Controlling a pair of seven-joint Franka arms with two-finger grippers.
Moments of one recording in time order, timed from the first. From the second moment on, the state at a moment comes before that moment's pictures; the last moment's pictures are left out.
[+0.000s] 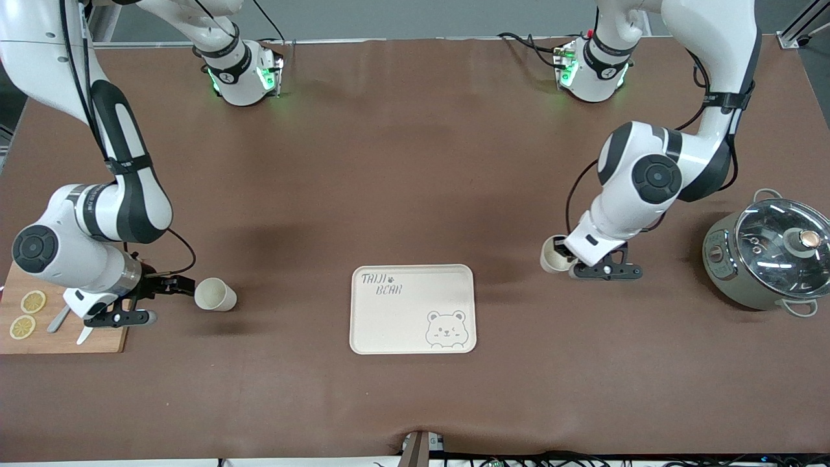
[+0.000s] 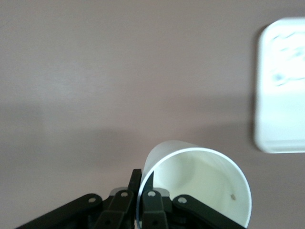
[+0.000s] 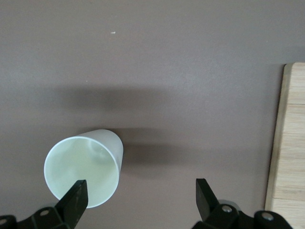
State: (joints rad) left arm -0.30 0.34 -0.07 -1.79 0.02 2.15 -0.38; right arm -0.06 0.52 0.02 -1.73 0.00 2.24 -0.11
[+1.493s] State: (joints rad) left arm -0.63 0.89 0.02 -1.26 0.02 2.25 -0.85; right arm -0.05 0.58 0.02 -1.81 0.00 2.40 -0.12
